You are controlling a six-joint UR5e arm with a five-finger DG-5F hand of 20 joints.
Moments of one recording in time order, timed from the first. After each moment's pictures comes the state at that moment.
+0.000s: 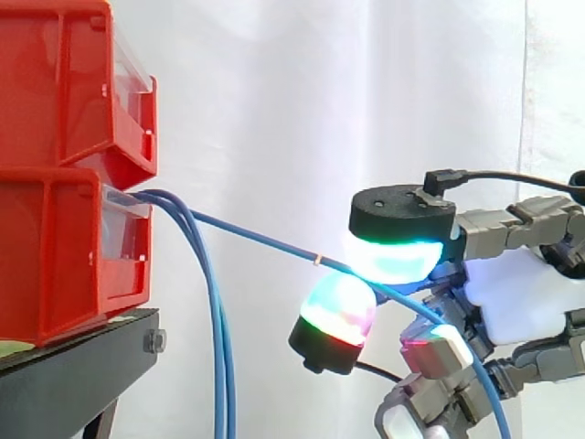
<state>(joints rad) 0.14 -2.25 -1.23 -3.01 -1.28 0.01</state>
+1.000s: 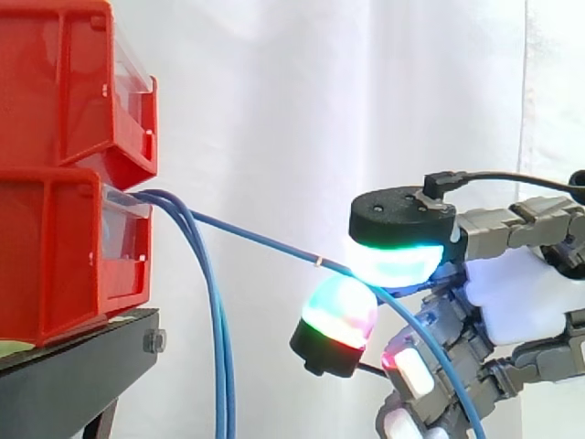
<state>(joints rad) 0.15 -2.25 -1.23 -3.01 -1.28 0.00</state>
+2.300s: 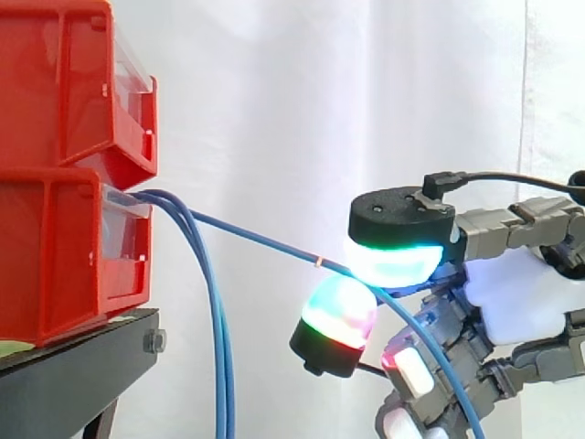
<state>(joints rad) 0.14 -2.25 -1.23 -3.01 -1.28 0.00</state>
